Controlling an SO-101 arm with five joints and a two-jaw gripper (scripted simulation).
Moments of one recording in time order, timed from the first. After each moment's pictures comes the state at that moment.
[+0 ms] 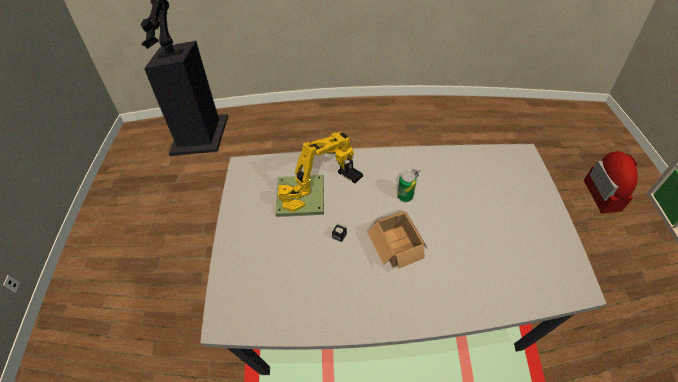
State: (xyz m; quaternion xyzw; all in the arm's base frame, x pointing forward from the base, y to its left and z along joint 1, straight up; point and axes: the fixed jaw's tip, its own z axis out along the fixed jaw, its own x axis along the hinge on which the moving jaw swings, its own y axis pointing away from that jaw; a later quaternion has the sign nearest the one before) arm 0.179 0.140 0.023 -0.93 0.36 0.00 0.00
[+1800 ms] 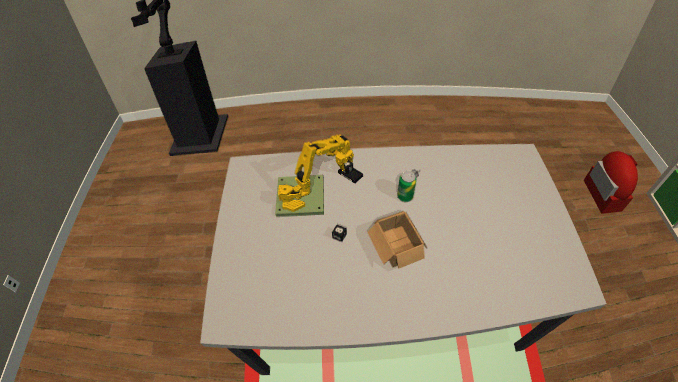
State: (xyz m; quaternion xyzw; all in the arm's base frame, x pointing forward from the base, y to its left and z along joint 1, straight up) arm 0.179 0.140 0.010 -0.93 0.36 -0.01 0.01
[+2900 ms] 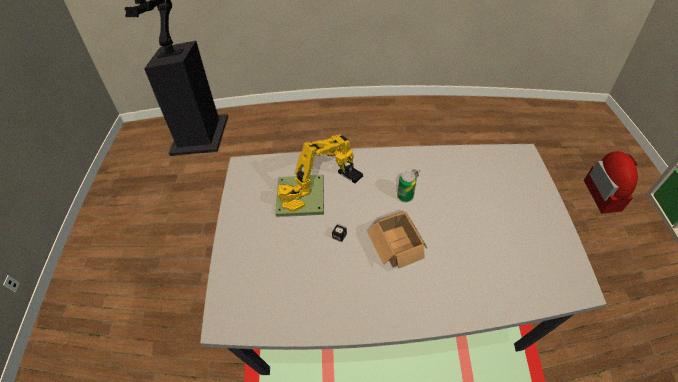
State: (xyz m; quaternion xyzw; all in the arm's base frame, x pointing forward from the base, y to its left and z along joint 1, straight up) arm 0.179 0.140 0.010 -0.93 0.36 -0.01 0.01
